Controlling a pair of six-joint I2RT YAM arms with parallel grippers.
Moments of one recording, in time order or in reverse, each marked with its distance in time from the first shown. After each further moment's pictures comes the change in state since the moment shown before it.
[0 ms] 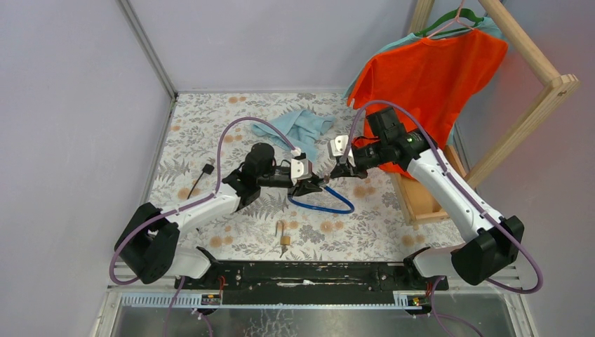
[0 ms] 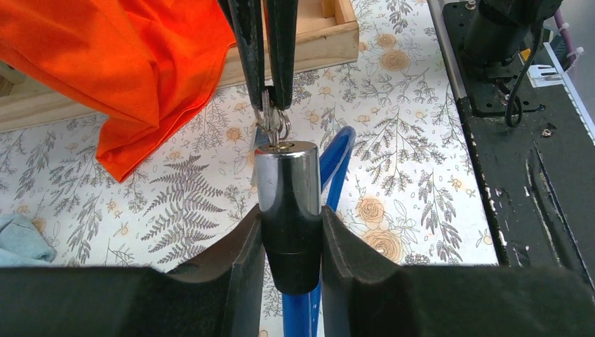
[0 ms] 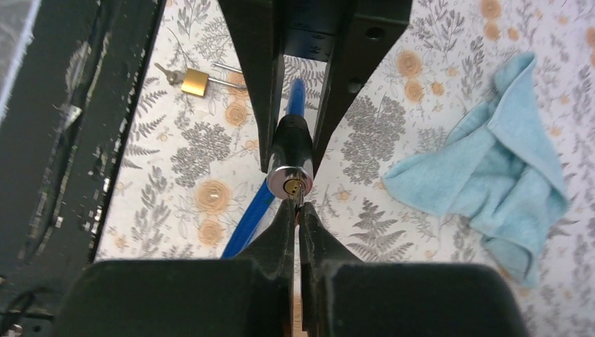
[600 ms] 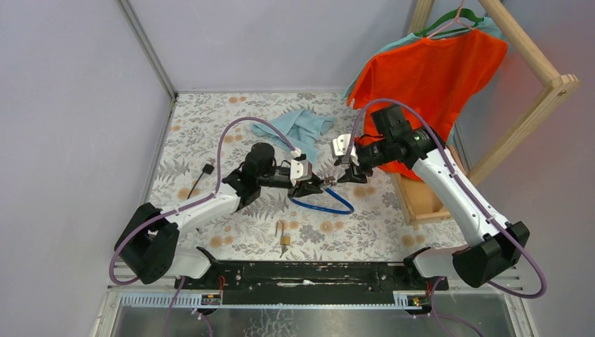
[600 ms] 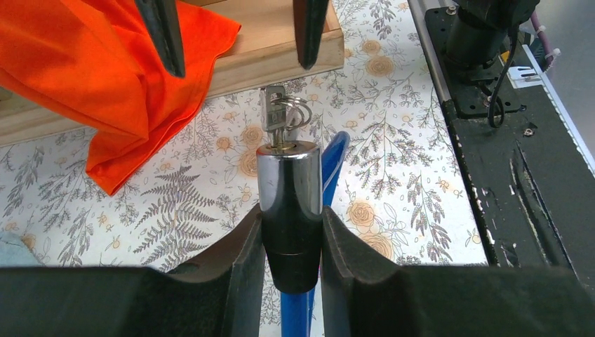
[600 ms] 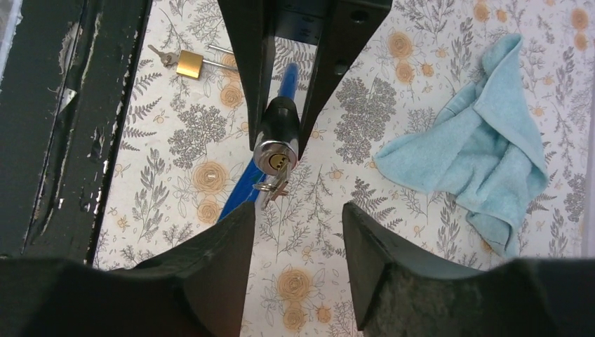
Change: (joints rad) left arm 0.008 0.000 0.006 0.002 0.039 0.006; right arm -0.001 -0.006 0.071 -0.103 0.058 -0.085
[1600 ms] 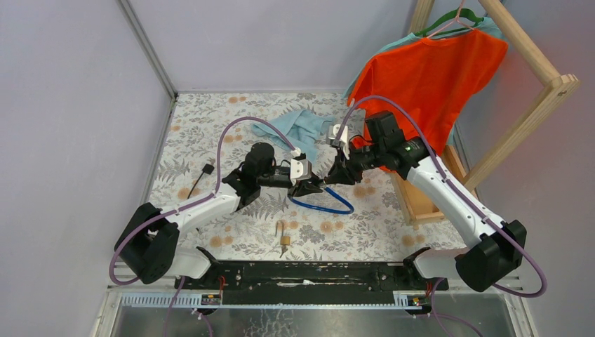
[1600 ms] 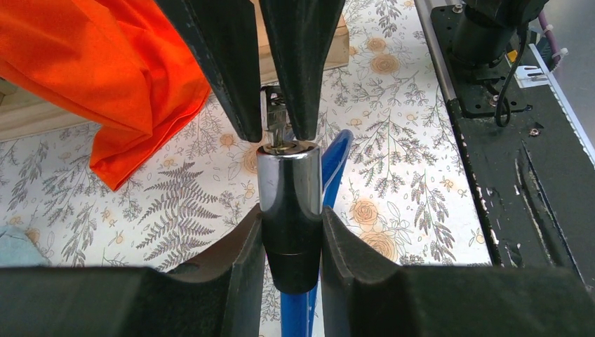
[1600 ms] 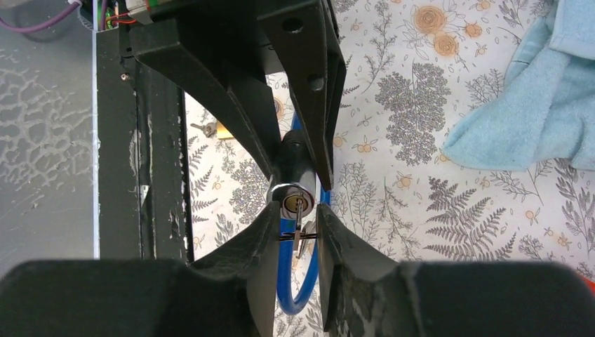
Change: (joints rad) left arm 0.000 0.000 0.000 0.000 -0.006 0.000; right arm 0.040 -0.042 -0.165 0.293 0.000 0.590
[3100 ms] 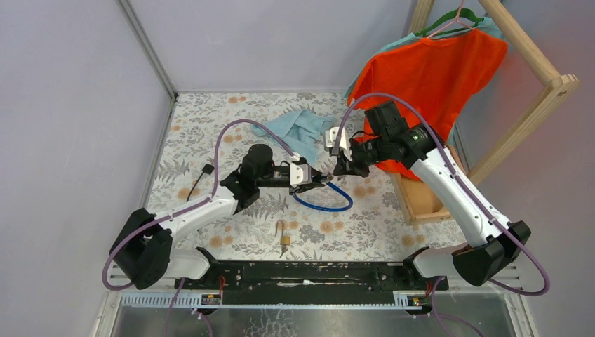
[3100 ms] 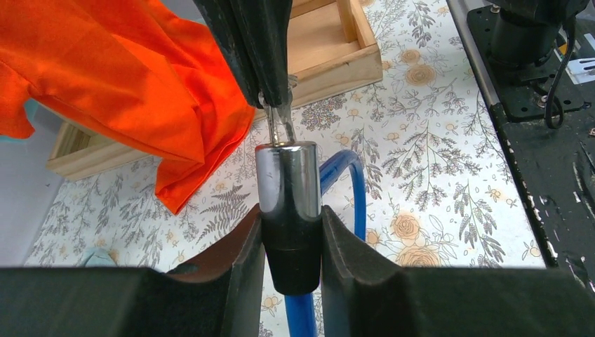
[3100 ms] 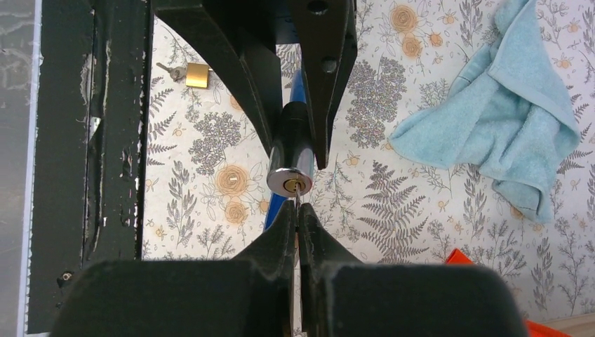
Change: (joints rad) left arm -0.020 -0.043 -0.003 0.029 -0.076 0.108; right arm 0.025 0.042 0.239 -0.307 0.124 -0.347
